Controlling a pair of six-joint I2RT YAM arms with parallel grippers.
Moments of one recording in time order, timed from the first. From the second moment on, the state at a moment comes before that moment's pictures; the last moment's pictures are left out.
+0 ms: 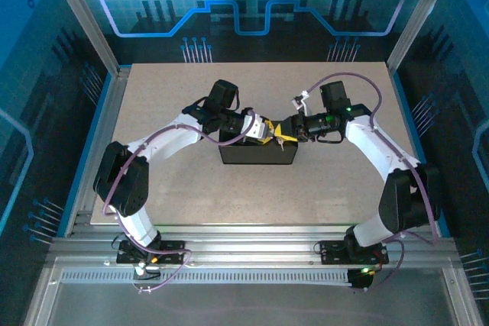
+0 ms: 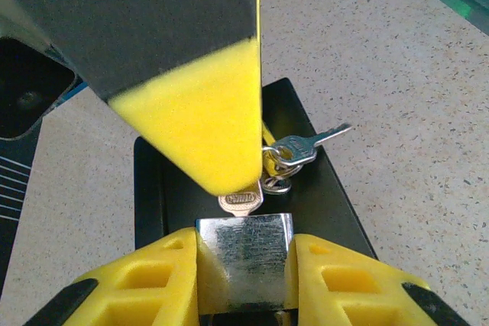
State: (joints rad) left arm -0.52 1.73 1.33 -0.34 0.81 1.14; right arm 0.23 1.51 1.19 -0.68 -0.97 0.36
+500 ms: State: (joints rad) left arm -0.49 1.81 1.48 -0.57 0.87 1.18; right arm 0.15 1.38 1.12 -0.56 -0.80 0.01
